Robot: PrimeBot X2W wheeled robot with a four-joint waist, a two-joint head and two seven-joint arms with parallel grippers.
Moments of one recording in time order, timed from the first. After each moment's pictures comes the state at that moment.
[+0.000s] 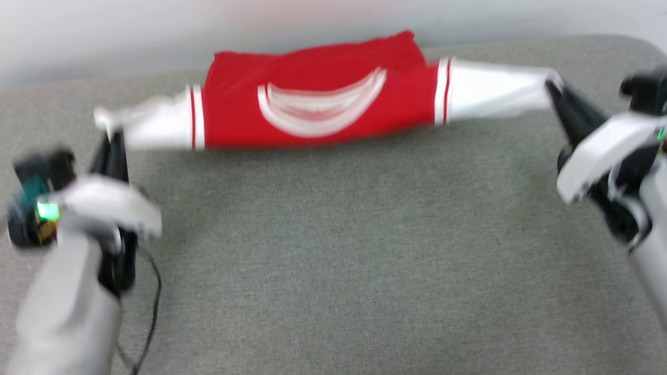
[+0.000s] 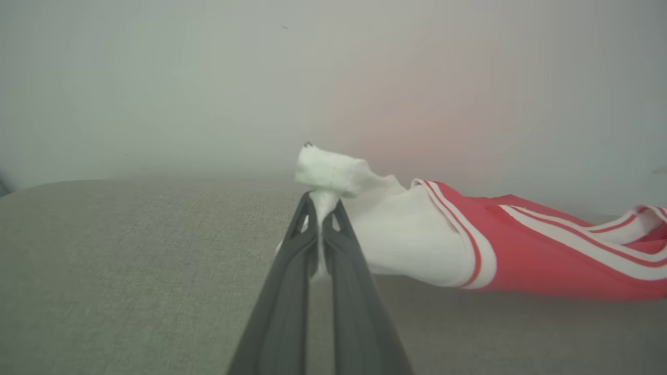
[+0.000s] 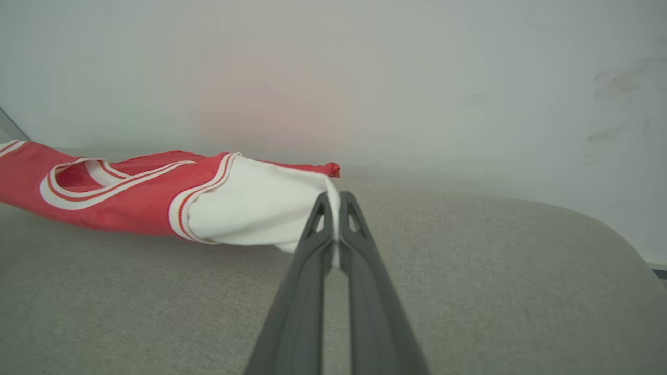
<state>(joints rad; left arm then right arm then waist) -0.64 0.39 -0.24 0.65 -0.62 0.00 -0.26 -0.80 -0.46 0.50 0.62 0.68 0.13 -0.07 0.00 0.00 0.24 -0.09</state>
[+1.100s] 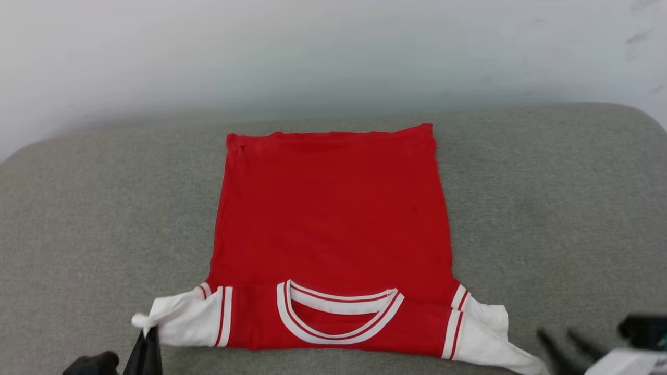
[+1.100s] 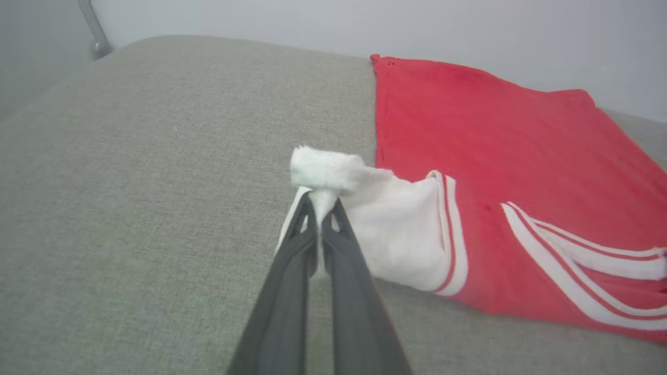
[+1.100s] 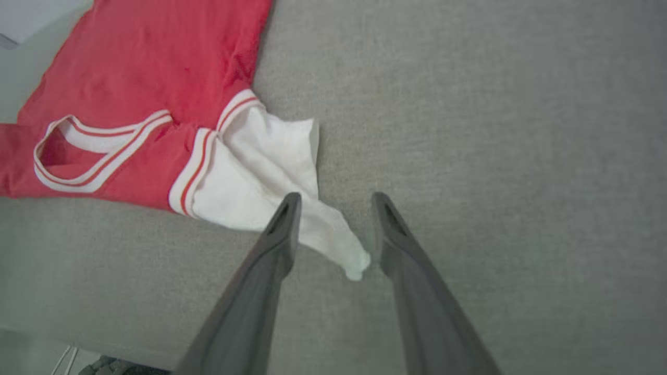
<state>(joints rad) 0.21 0.41 -0.24 0.00 -0.63 0.31 -0.18 0.26 -0.21 -0.03 -0.12 0.46 0.13 0.48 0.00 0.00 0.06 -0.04</state>
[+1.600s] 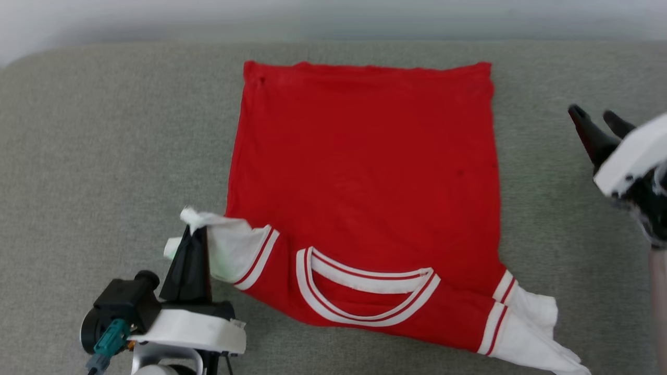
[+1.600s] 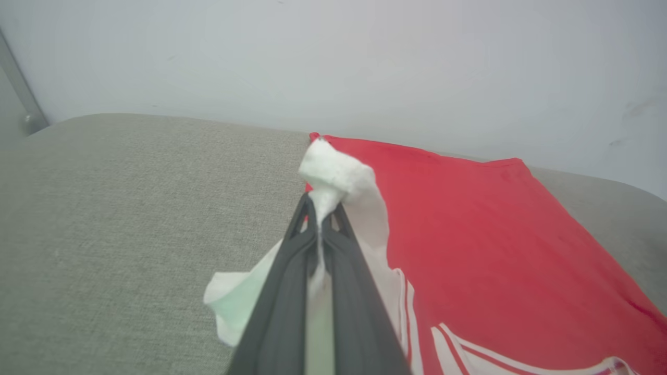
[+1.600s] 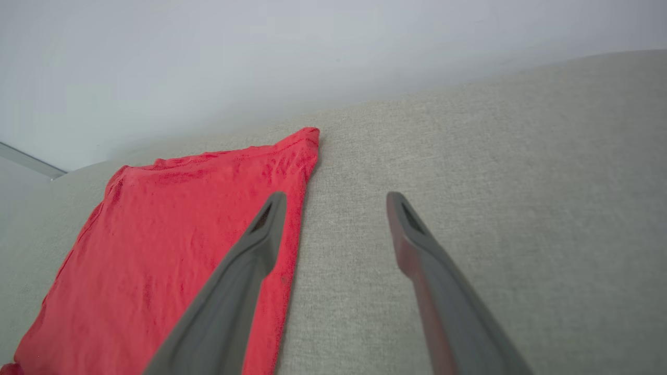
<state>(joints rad) -0.03 0.35 -0.34 -0.16 -0.52 0.31 -0.20 -0.56 -0.23 -0.13 0.30 0.49 0.13 0.49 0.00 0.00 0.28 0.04</state>
